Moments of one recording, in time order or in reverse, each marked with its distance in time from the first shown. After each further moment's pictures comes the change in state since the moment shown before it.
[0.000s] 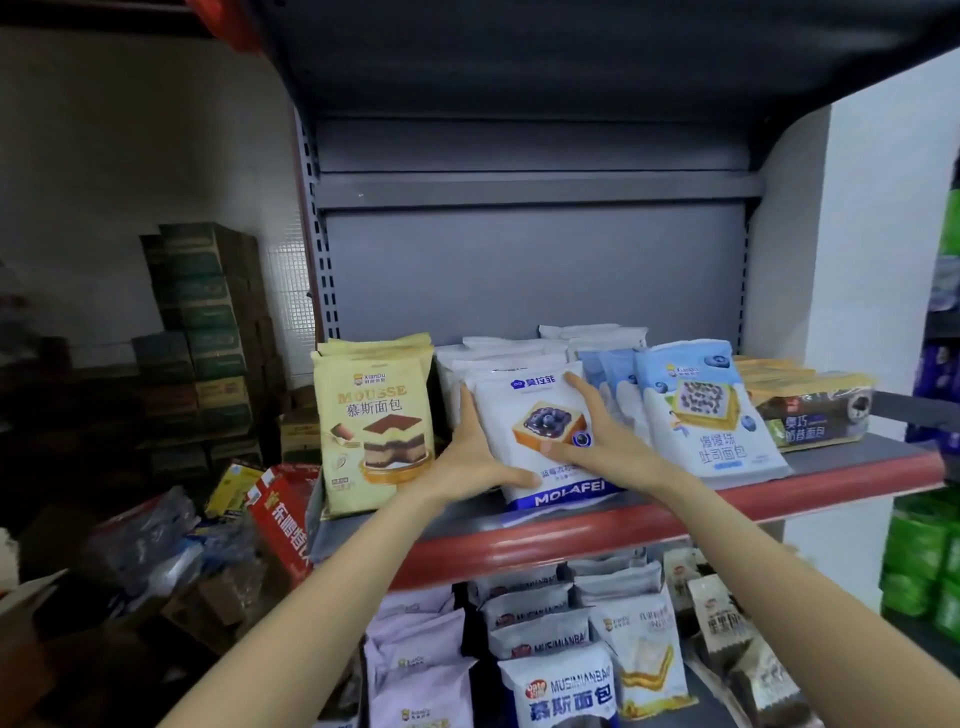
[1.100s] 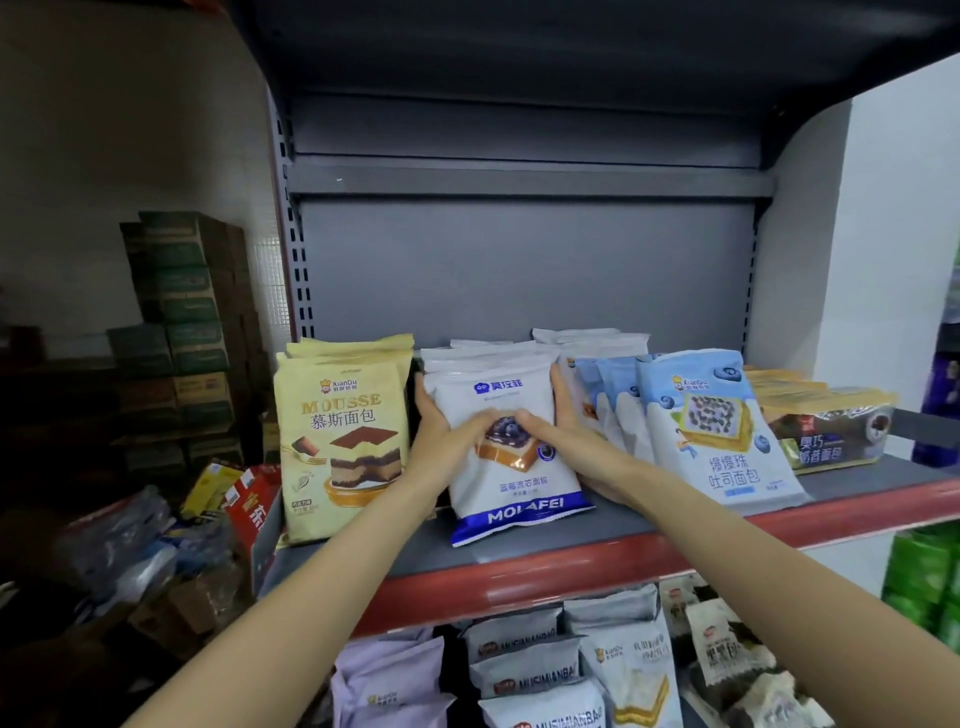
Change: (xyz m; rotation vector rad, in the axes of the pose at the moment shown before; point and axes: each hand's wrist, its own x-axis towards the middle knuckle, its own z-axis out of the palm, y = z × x) left_hand 0.044 -0.009 0.000 -0.346 0.359 0.037; right_hand 0.050 0.005 0.018 0.416 -0.047 -0.024
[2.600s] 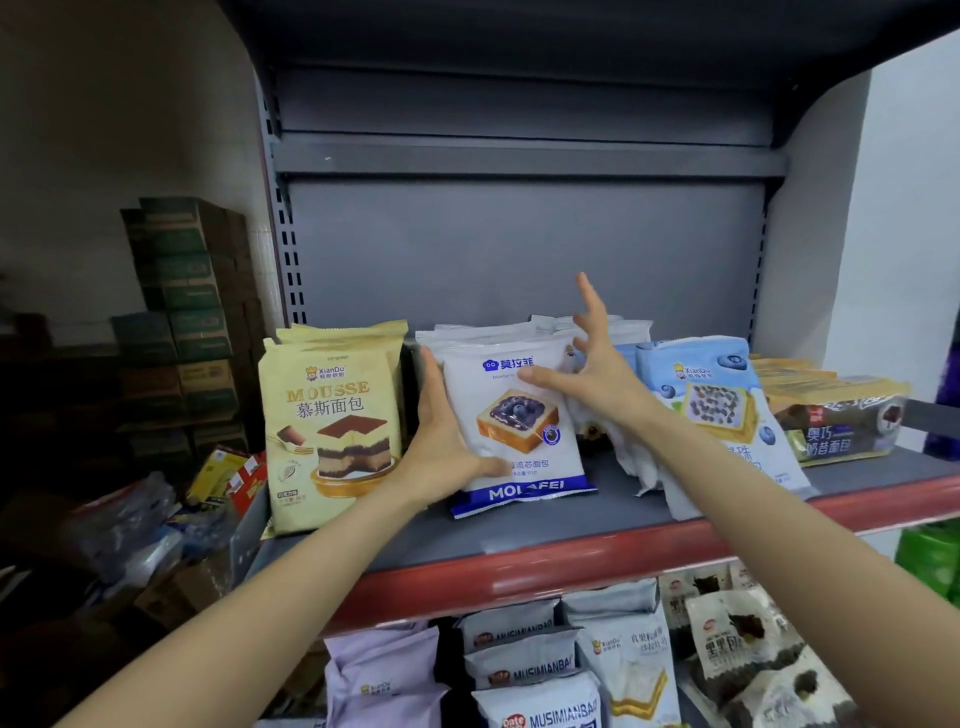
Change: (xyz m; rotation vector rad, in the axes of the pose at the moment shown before) left_hand -0.006 -0.009 -0.003 0.347 -0.154 0.200; right_hand 0.021 -0.025 -0.036 -0.121 0.145 -0.260
